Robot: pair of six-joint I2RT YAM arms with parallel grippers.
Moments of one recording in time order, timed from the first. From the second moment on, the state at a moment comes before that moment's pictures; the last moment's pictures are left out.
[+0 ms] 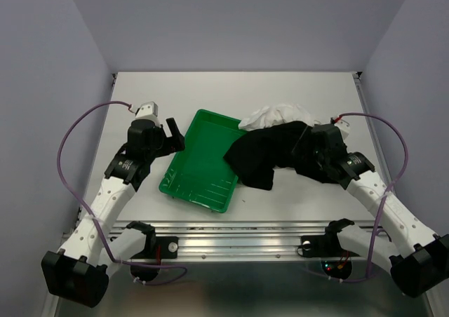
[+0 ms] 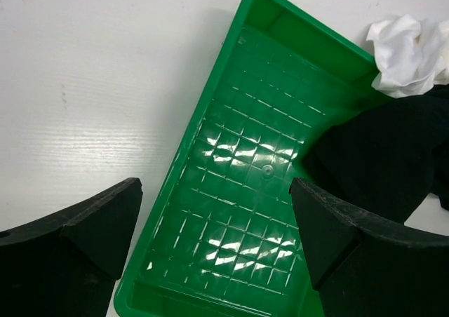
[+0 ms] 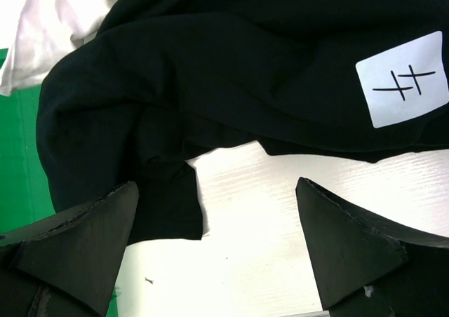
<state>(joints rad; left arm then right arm) -0.30 0.92 0.83 -0.44 -0.09 -0.44 0.41 0.97 0.85 -0.67 0.37 0.78</state>
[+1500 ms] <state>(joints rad) -0.52 1.14 0.87 -0.44 -0.05 -0.51 0.51 1.44 0.81 -0.18 -0.01 0.86</state>
